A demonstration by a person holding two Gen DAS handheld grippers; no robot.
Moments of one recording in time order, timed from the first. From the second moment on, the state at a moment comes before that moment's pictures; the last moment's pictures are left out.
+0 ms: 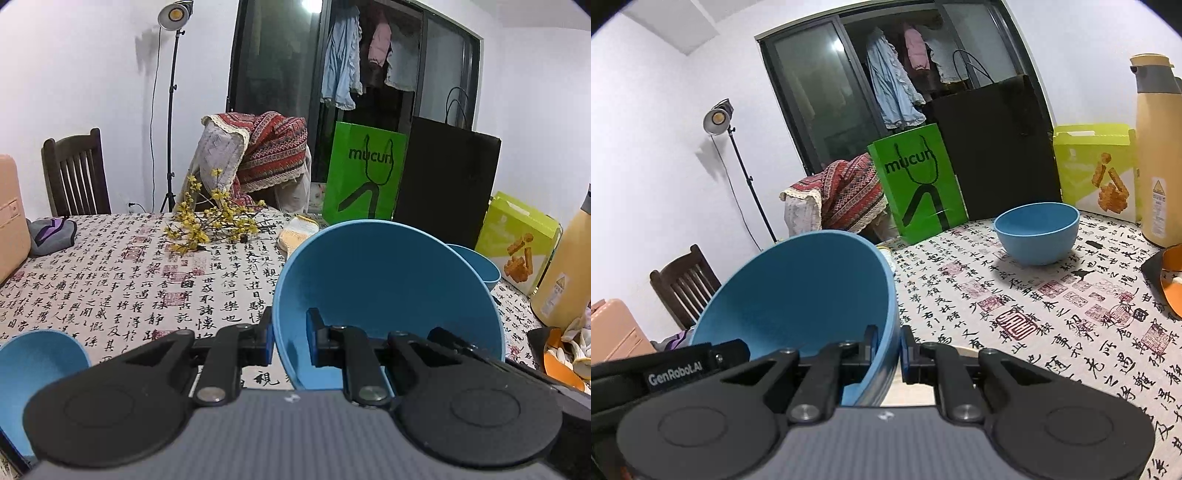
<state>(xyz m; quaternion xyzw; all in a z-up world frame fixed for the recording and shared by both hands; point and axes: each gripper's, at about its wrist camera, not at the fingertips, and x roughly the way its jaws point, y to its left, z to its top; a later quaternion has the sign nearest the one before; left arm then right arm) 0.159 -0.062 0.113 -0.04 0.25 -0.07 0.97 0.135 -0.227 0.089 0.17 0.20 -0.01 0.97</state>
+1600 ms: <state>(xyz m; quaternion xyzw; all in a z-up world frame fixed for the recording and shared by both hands) 0.133 -0.001 0.112 -0.06 0.23 -0.04 0.97 0.124 -0.163 0.091 0.14 0.20 0.03 0.97</state>
